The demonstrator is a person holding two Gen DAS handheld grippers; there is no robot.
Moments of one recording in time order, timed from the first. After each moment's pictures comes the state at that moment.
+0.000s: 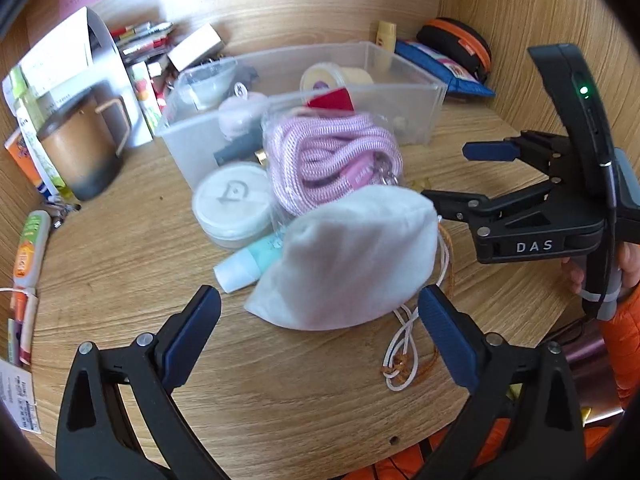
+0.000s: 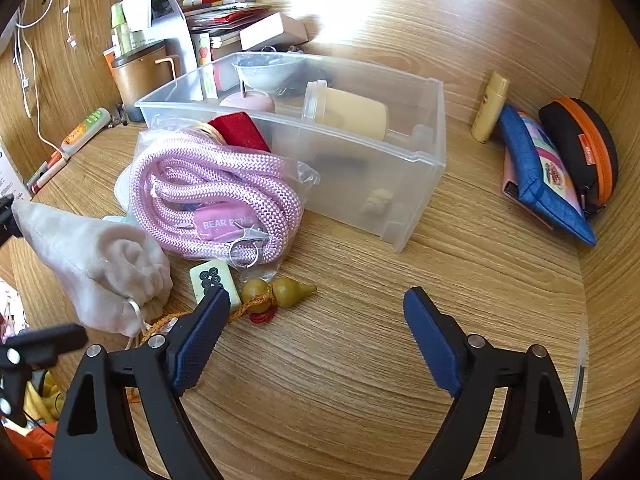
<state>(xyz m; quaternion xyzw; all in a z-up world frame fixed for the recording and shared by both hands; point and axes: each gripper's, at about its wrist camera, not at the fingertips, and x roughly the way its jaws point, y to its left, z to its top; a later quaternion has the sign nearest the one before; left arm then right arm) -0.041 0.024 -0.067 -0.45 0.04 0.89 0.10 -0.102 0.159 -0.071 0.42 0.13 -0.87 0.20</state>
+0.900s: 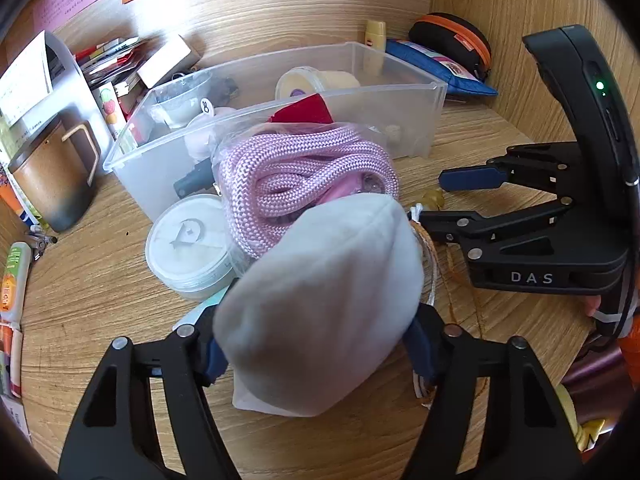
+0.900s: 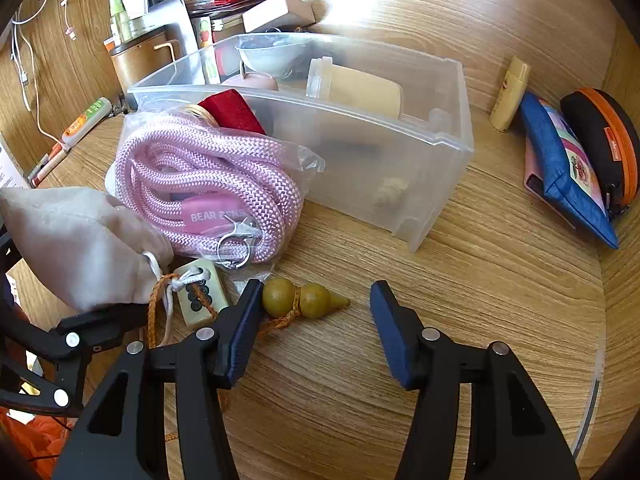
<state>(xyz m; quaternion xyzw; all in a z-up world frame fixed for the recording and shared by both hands) -0.071 0.047 -0.082 -0.42 0.07 0.90 0.11 -0.113 0.157 -0.082 0.44 0.12 -0.86 0.22</state>
